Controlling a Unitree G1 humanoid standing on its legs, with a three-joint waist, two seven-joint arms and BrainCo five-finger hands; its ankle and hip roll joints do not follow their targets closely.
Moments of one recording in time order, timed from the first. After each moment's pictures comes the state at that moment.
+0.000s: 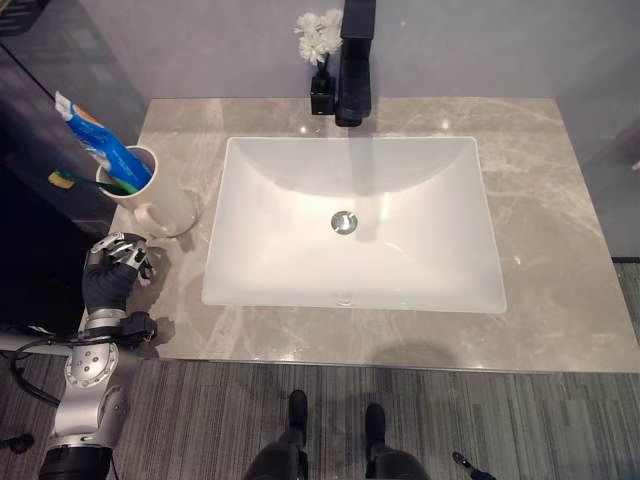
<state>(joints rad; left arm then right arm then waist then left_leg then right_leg) -0.01 0.60 0.14 0.06 -0.59 -0.21 0.15 0.03 -0.22 -0.12 1.28 0.49 -0.01 -0.15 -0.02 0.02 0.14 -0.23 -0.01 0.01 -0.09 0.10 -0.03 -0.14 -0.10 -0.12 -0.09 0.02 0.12</state>
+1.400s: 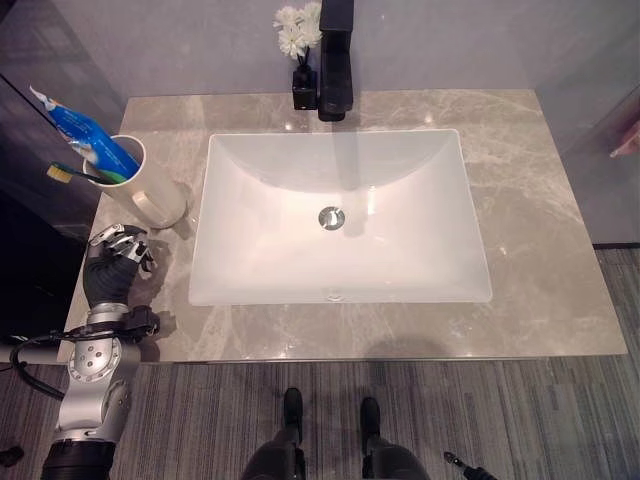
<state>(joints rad) 0.00 0.58 0.13 0.02 -0.58 -0.23 0.15 0.02 -0.22 -0.08 1.27 0.42 0.00 -0.15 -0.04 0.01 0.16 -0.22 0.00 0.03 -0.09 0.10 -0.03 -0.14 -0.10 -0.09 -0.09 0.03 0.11</state>
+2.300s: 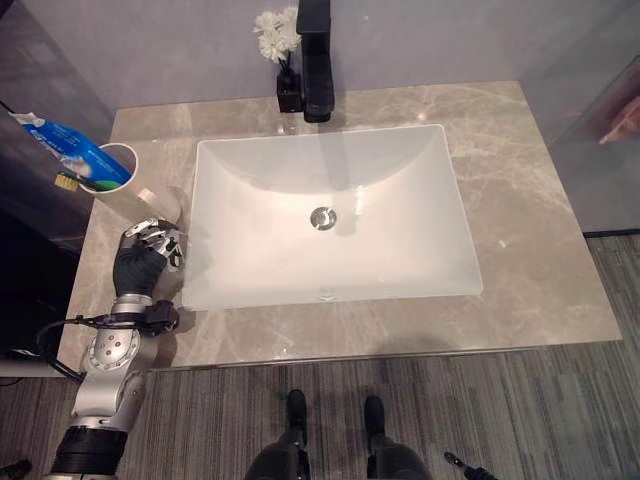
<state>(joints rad) -0.06 0.59 0.05 0.02 -0.58 -0.21 0.10 0.02 -0.23 -0.07 1.27 0.41 0.00 -0.15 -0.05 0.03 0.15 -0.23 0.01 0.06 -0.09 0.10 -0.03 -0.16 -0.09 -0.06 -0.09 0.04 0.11</state>
